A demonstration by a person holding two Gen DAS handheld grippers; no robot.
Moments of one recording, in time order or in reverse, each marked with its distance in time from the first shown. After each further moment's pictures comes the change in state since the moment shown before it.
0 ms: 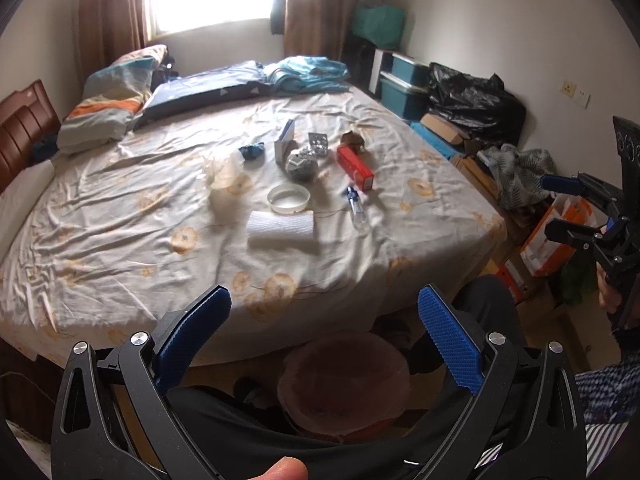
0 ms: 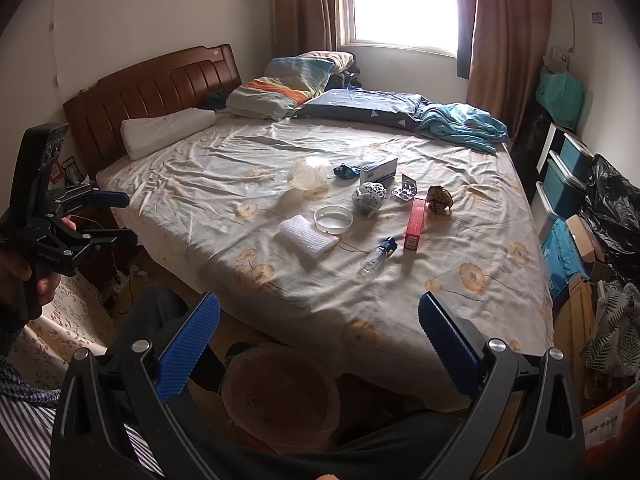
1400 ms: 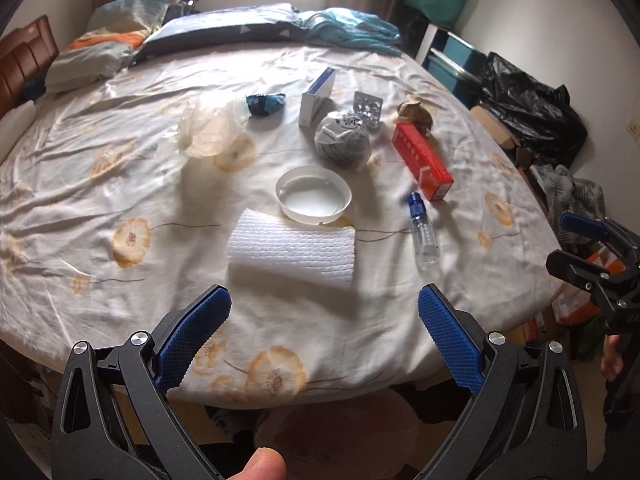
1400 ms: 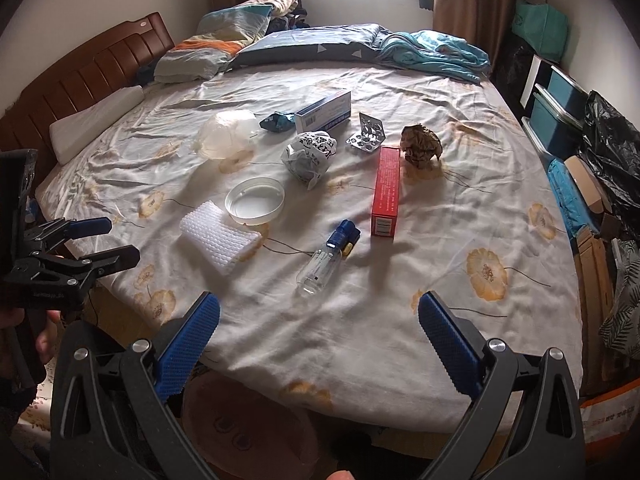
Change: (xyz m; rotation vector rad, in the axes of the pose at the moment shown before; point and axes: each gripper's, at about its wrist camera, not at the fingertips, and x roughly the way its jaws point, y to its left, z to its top) left arm 0.244 0.049 0.065 -0.201 0.150 0.014; right arm 0.211 -0.093 0.036 0.154 0.198 -0.095
